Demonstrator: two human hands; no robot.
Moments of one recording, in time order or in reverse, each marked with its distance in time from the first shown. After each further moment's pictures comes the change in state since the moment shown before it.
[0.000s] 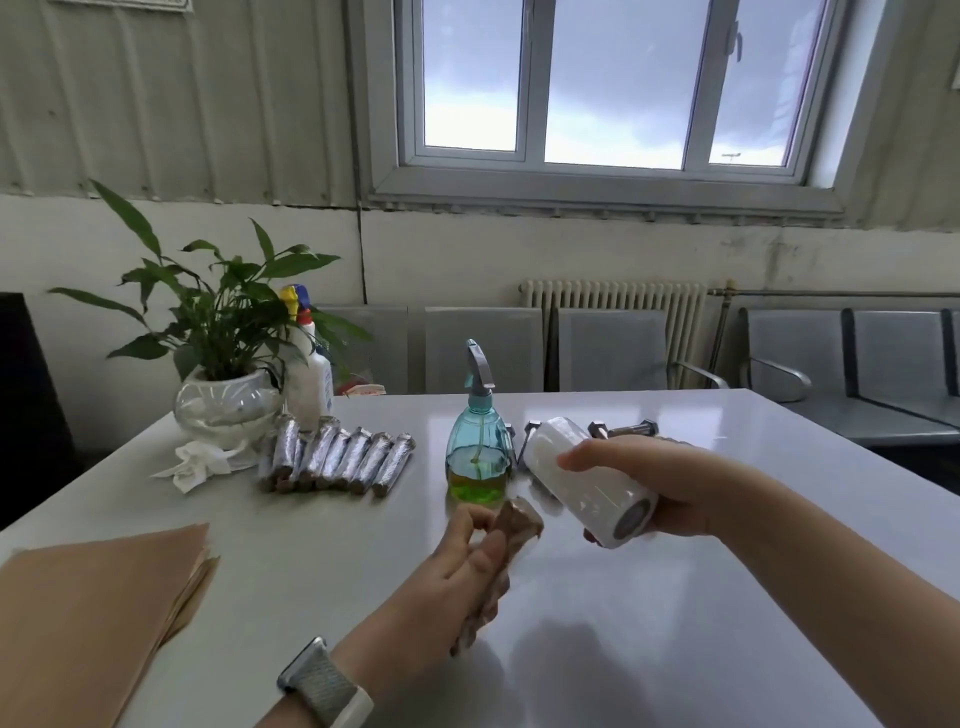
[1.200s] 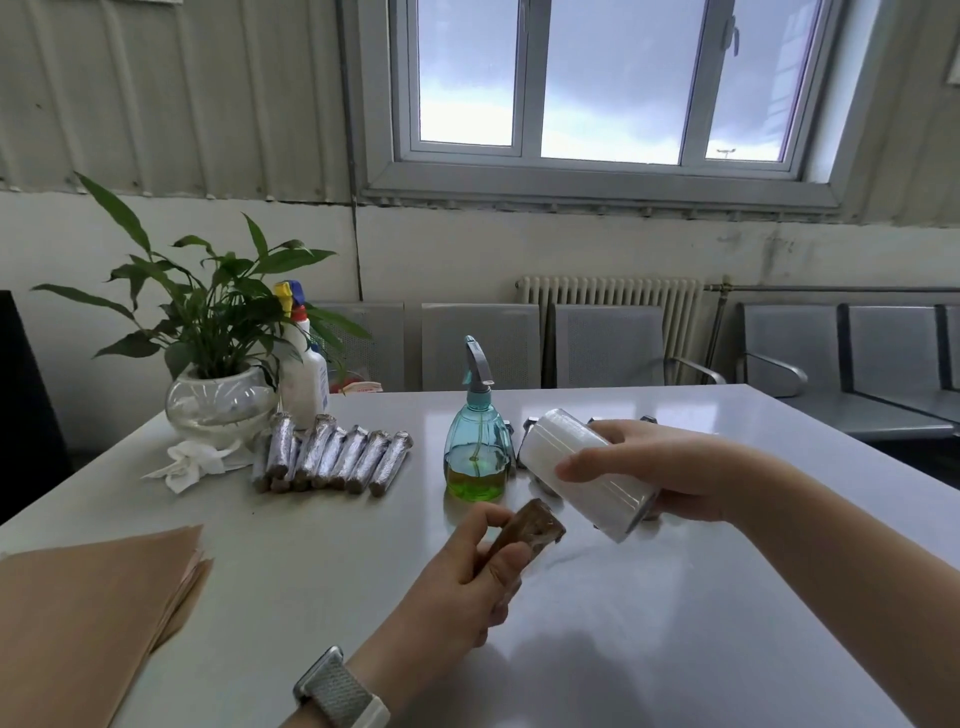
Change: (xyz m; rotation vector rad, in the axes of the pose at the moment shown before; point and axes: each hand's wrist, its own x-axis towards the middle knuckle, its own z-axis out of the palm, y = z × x) left_hand 0.003 0.002 0.010 -0.013 0.018 0.004; right_hand -0.006 -0.011 0.000 -0.273 -0.069 -0.106
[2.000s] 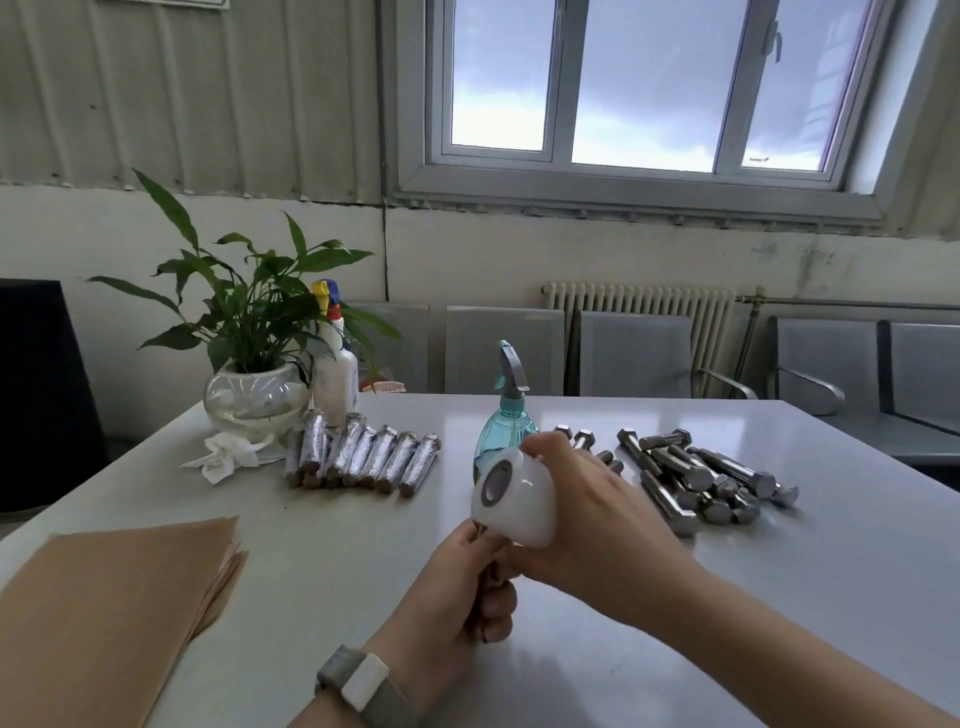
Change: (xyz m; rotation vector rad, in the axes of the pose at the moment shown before) left_hand 0.008 -0.005 -0.017 -0.418 0.217 -0.259; right_hand 0.016 0.011 0.092 -0.818 0.588 -0.671
